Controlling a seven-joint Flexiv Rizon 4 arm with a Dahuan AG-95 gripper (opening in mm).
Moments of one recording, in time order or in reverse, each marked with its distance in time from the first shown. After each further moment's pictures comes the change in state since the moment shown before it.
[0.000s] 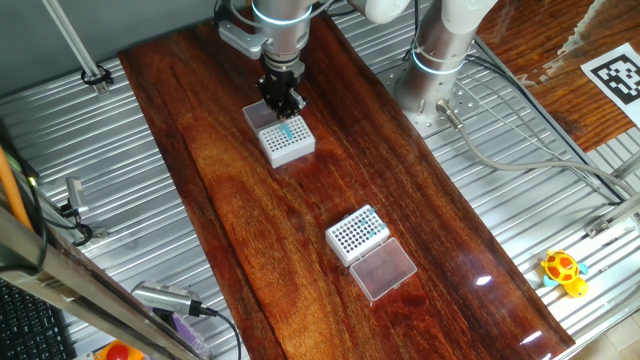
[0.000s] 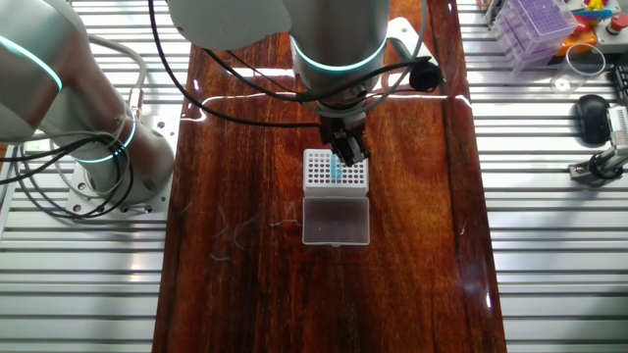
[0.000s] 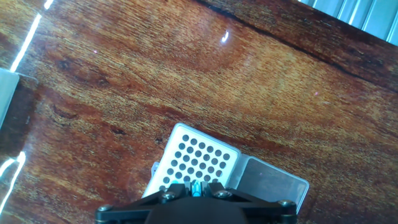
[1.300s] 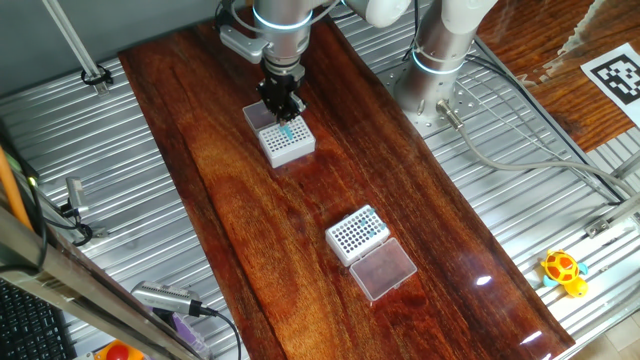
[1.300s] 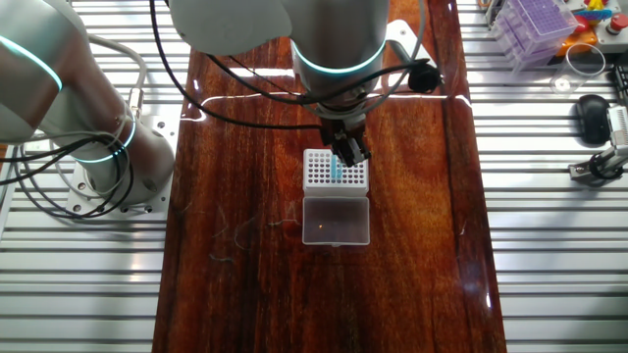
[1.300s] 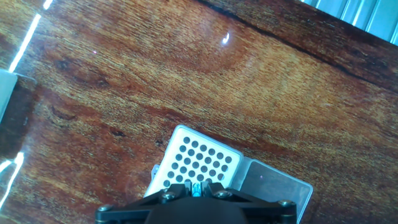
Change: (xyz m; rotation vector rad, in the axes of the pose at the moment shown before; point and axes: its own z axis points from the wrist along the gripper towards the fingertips) arm -0.001 0.000 0.010 0.003 -0.004 -0.003
